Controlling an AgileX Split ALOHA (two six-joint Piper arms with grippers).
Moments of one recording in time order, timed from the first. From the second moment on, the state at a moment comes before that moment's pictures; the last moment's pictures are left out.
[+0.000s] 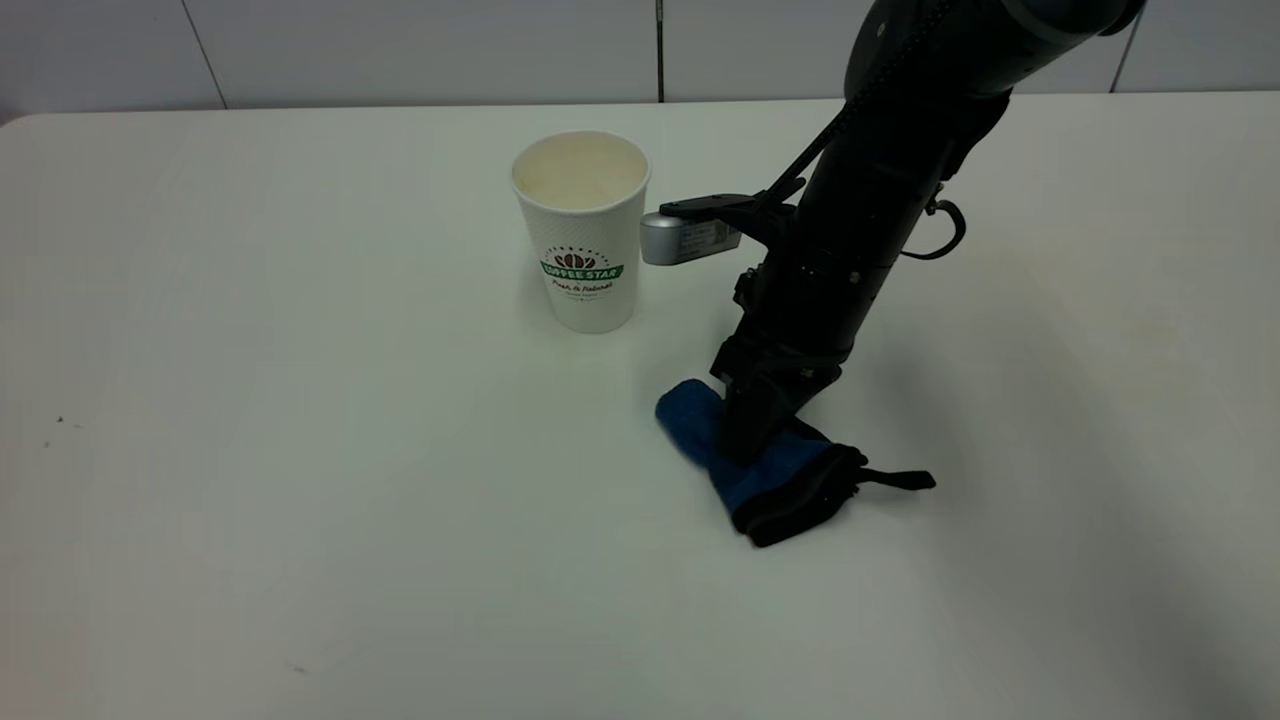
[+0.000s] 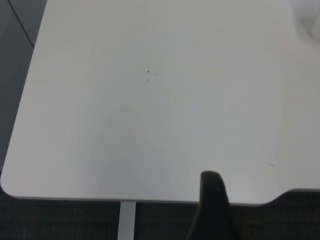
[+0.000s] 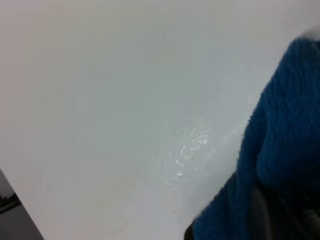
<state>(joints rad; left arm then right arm) -0.05 -0.02 -0.49 0.06 1.13 -0.08 0.34 2.58 -1.68 0.59 0.83 -0.88</state>
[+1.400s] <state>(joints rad) -0.05 -0.02 -0.49 0.06 1.13 -0.08 0.12 2.56 -1.68 0.21 0.78 -0.33</state>
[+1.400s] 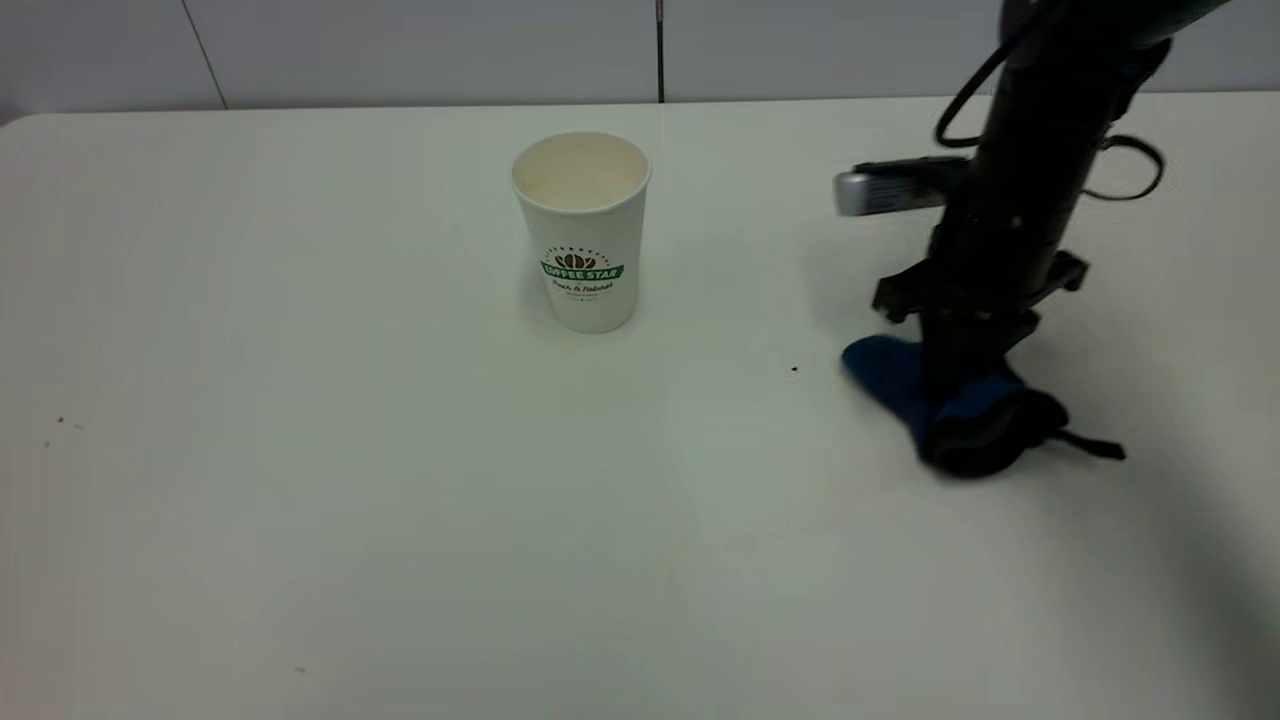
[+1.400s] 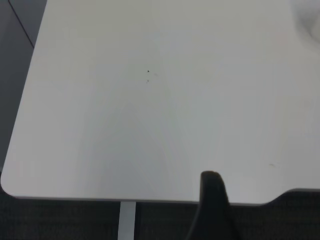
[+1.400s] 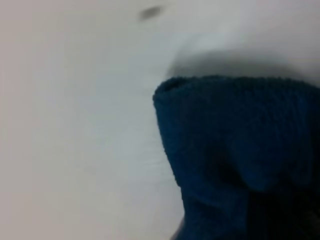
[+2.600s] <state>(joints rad) -0.05 -0.02 -0.49 0.06 1.13 -0.08 0.03 1.57 -1.17 -0.08 0.92 -0.02</state>
